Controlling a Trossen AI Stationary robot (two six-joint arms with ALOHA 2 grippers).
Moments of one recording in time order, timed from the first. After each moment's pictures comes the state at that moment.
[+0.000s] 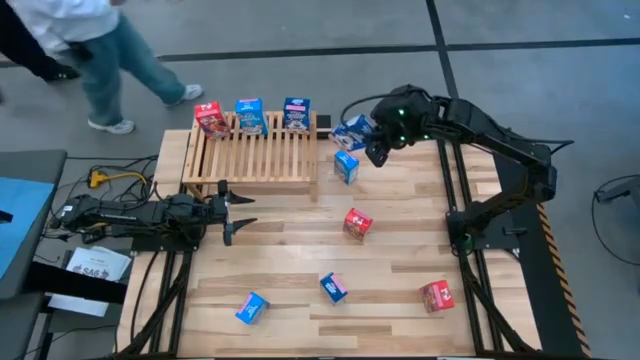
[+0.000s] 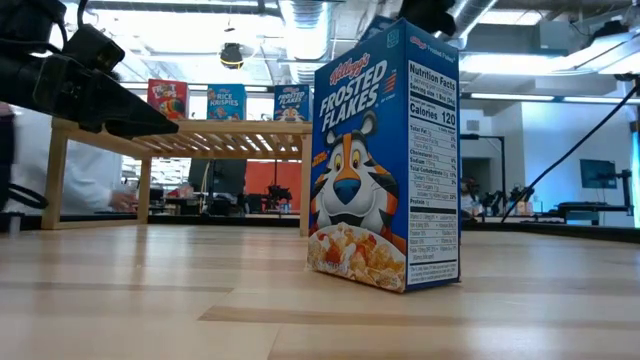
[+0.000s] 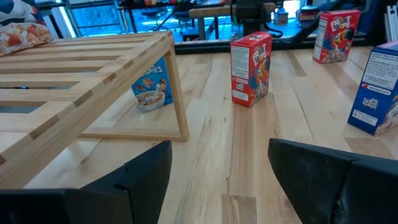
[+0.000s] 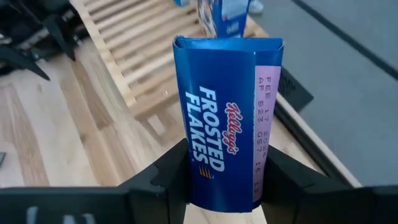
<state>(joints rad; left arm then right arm) -0.04 0.19 0.01 0.07 -0.29 0.07 -0.37 1.43 1.69 -0.99 0.11 0.17</state>
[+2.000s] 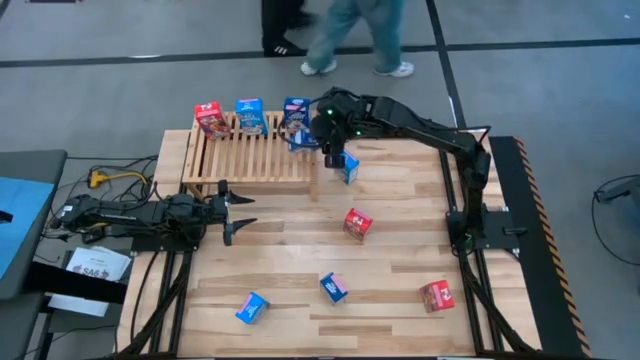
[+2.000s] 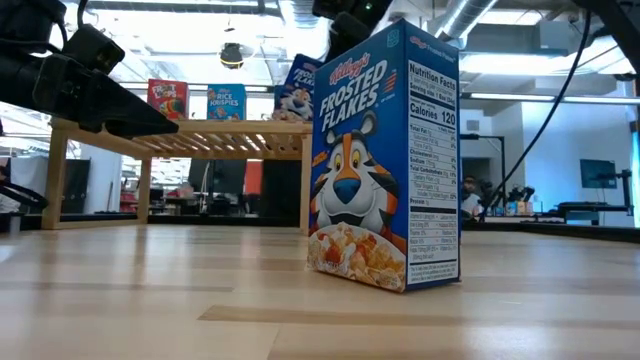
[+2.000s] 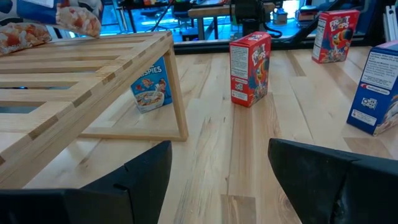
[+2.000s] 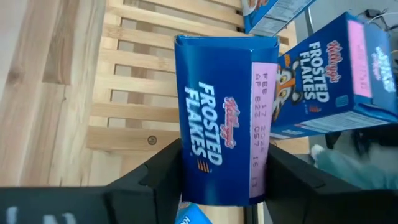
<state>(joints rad) -0.04 0.19 0.01 0.07 -0.29 0.07 -0.34 1.94 2.09 -0.97 0.07 -0.48</state>
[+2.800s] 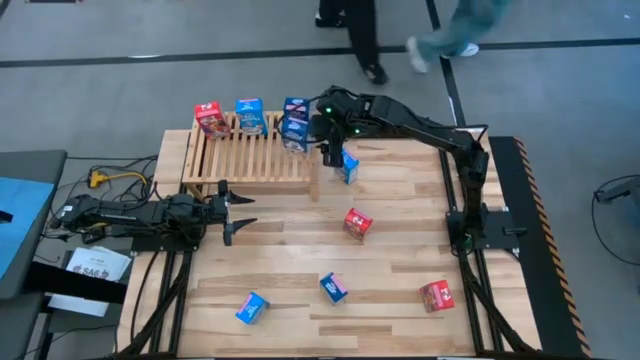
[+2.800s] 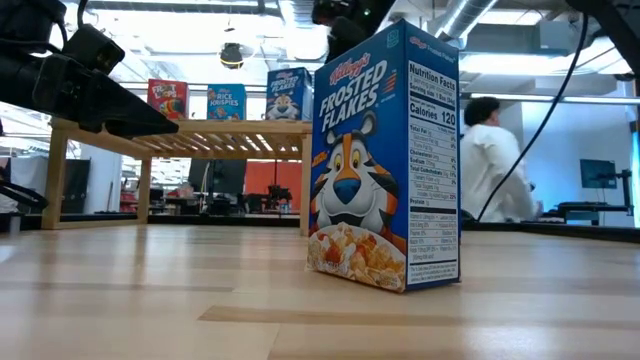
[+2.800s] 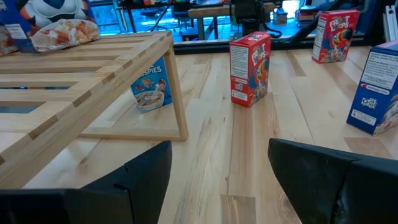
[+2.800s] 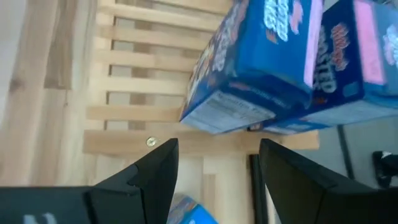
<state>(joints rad) -0.04 0.19 0.01 0.07 -0.29 0.07 -0.36 1.95 2.09 -0.99 0.04 -0.42</state>
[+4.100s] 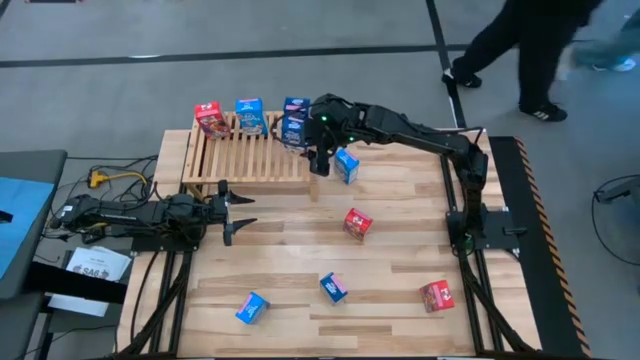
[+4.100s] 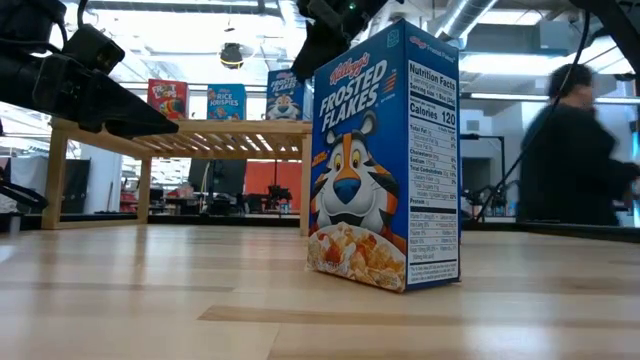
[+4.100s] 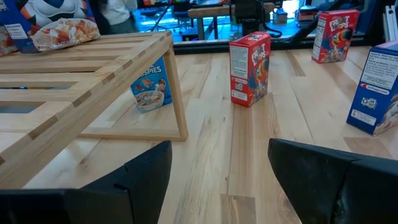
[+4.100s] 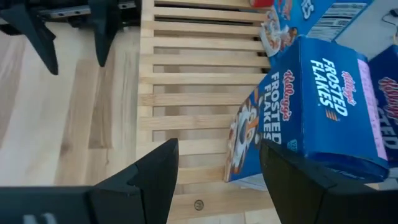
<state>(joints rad) -0.04 0.19 0.01 0.07 -0.28 0.07 -0.32 1.95 2.02 -0.78 -0.05 -0.26</state>
